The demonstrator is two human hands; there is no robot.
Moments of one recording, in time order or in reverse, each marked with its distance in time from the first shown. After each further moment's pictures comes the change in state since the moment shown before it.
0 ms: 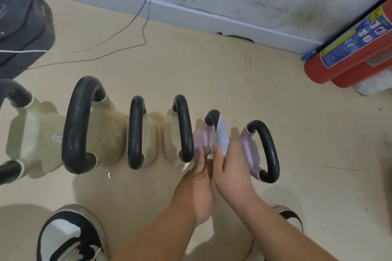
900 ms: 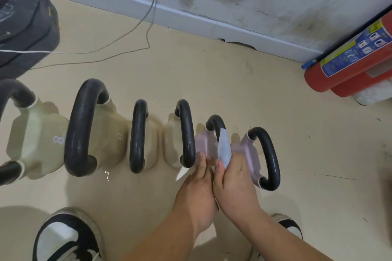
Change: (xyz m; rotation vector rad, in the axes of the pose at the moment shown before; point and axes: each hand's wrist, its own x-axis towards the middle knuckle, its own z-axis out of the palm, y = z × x) left_hand 0.002 0.004 0.005 0.043 0.042 -0.040; right_hand -0.014 0.010 -0.001 -0.159 -0.011 -0.014
